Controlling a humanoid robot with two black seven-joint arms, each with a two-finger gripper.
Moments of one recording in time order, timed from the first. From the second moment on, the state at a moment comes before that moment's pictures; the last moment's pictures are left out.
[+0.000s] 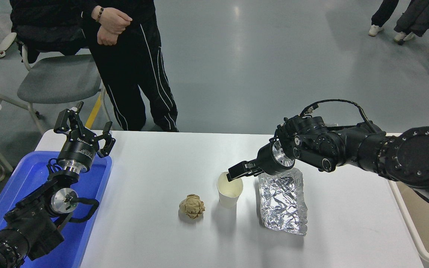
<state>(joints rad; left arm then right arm) -0.59 0.29 -0.87 -0.45 0.19 -0.49 -0.64 1.33 0.00 -0.71 0.57 -0.71 0.44 0.43</state>
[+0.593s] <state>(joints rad) -0.59 0.29 -0.87 -0.45 0.19 -0.49 -0.64 1.25 0.00 -0.70 0.53 -0.72 0.40 0.43</state>
